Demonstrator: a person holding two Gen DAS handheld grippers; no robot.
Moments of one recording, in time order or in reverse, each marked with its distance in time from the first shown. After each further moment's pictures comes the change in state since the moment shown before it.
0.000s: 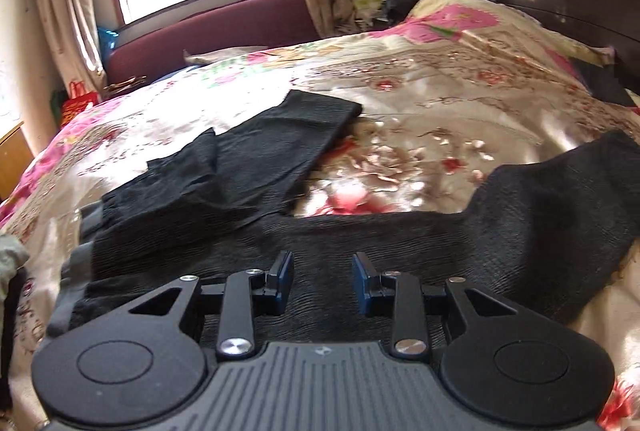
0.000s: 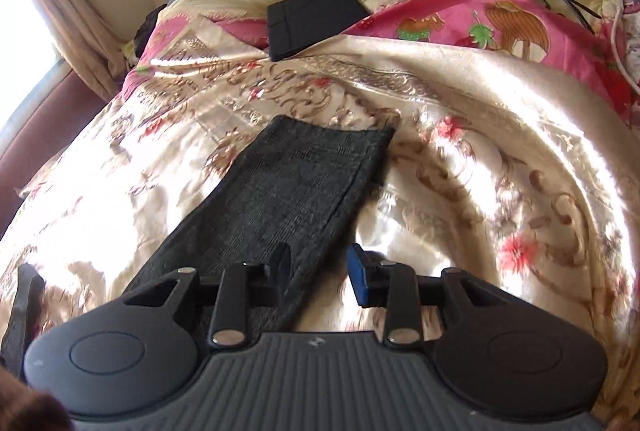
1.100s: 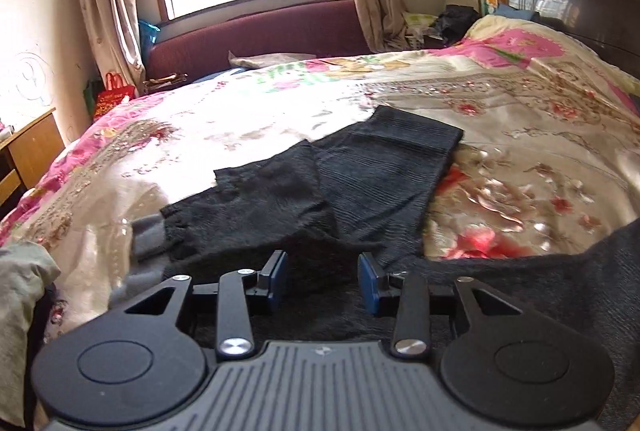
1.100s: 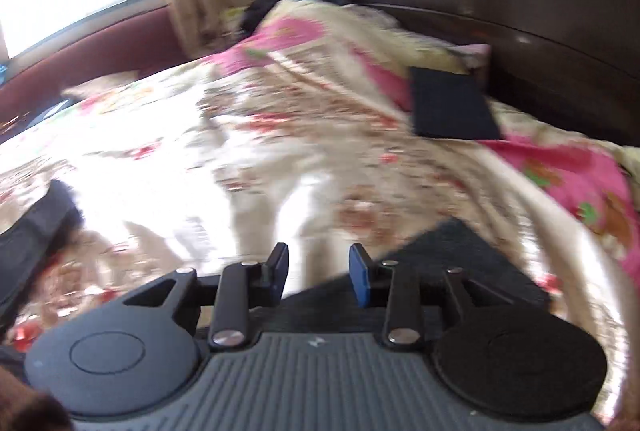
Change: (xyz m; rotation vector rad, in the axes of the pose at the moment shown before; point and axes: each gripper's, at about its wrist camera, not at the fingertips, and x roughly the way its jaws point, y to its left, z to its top) left arm 0.039 0.123 0.011 -0.095 -0.050 0.116; right arm -0.031 0.164 -0.009 -0.526 -0.036 0.107
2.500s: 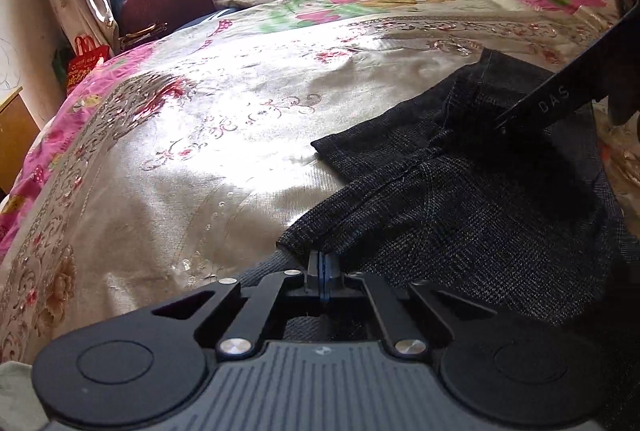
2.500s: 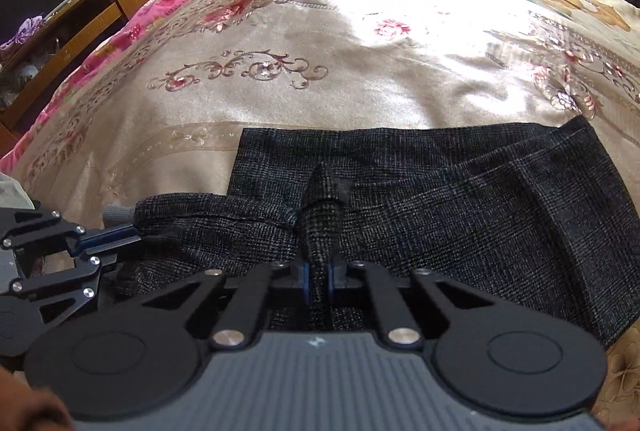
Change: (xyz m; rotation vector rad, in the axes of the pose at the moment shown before) left arm 0.142 0.149 0.039 0.096 0.215 -0.074; right arm 0.141 0.468 -0.010 -0.588 0.422 0.664
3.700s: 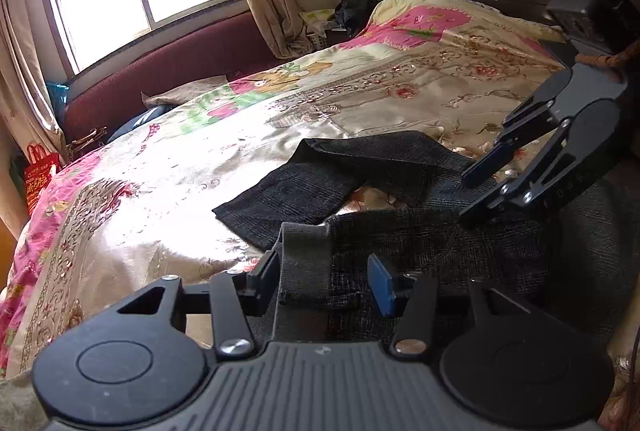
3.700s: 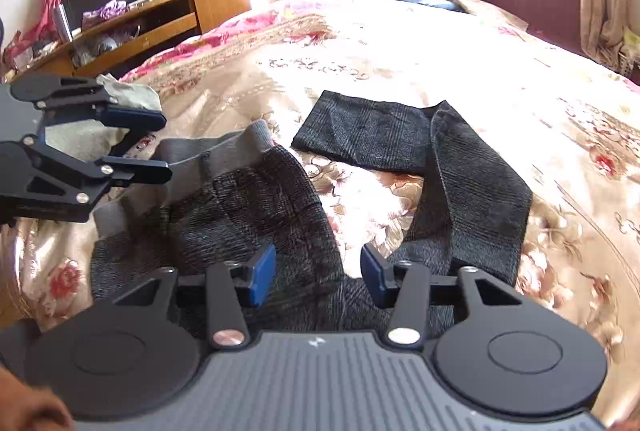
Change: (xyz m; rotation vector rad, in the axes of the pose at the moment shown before) left arm -0.155 -0.074 -0.042 0.224 -0.208 -0.159; right arm -0.143 0.027 -0.161 -0.212 -0.163 0.026
